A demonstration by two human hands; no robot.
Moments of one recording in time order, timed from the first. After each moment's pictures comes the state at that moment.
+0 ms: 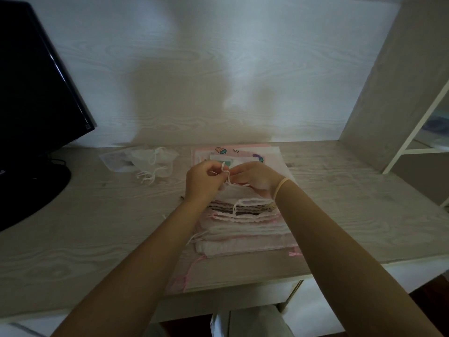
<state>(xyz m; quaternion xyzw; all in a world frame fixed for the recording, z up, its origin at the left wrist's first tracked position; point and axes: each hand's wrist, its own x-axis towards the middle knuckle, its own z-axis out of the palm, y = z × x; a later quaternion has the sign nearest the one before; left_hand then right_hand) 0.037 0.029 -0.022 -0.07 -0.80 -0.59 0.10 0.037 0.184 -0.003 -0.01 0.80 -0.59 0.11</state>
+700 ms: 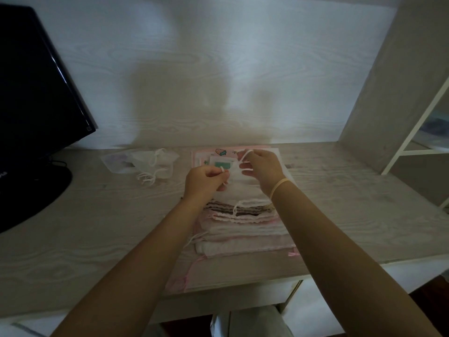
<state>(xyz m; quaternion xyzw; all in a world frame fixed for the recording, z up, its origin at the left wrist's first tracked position) 0.034 0.025 -0.025 -0.04 -0.76 -0.64 0.02 0.034 0.179 0.008 0.11 0.72 -0.67 -0.12</state>
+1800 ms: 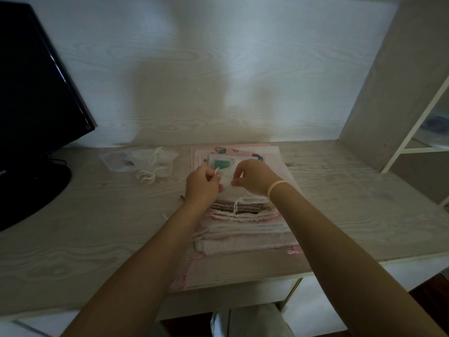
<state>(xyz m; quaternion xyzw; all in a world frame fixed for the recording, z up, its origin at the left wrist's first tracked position) 0.043 0.030 -0.030 0.00 -0.81 -0.58 0.06 0.049 0.176 0.010 -0.04 0.98 -0.18 -0.02</state>
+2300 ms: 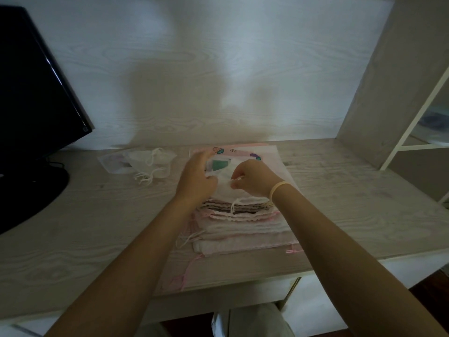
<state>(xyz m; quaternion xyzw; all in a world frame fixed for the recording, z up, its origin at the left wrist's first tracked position) 0.038 0.014 -0.010 -0.16 -0.89 -0.41 0.11 0.058 0.176 0.014 -0.05 0.97 -0.22 0.00</state>
